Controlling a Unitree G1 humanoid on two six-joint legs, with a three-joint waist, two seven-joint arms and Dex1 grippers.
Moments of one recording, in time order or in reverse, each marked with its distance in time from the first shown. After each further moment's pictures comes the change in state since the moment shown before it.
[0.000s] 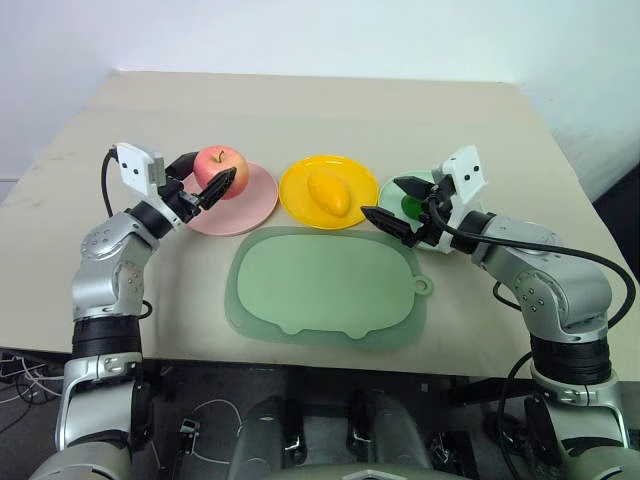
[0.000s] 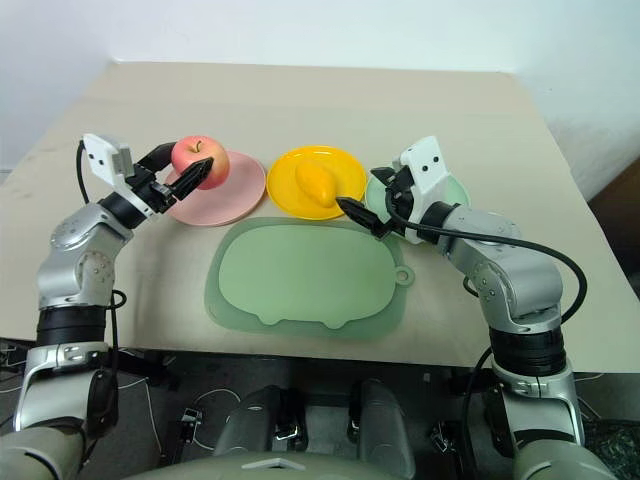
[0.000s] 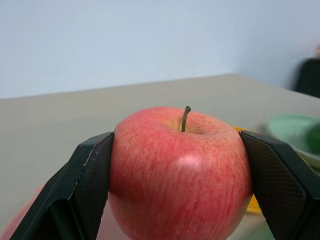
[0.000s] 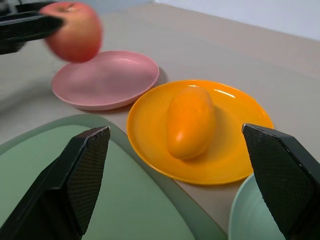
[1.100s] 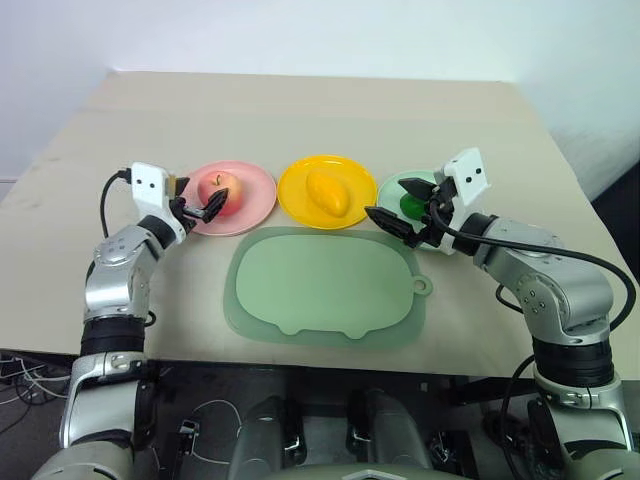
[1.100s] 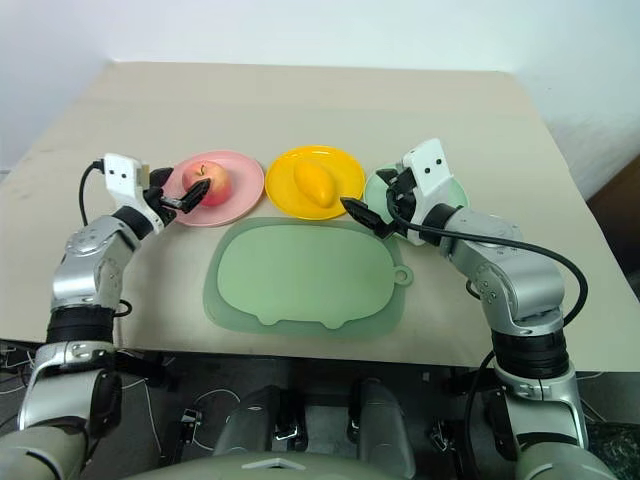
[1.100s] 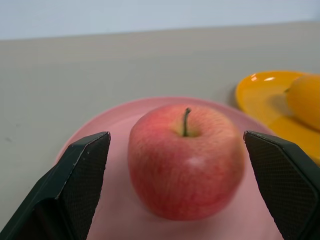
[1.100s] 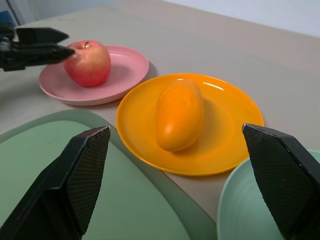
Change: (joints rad) left arm 0.093 0.034 0.008 -0.055 0.080 0.076 0.105; right arm 0.019 -0.012 0.000 -0.002 0.000 -0.011 -0.027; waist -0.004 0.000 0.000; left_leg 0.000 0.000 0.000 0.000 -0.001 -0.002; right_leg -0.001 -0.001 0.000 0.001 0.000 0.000
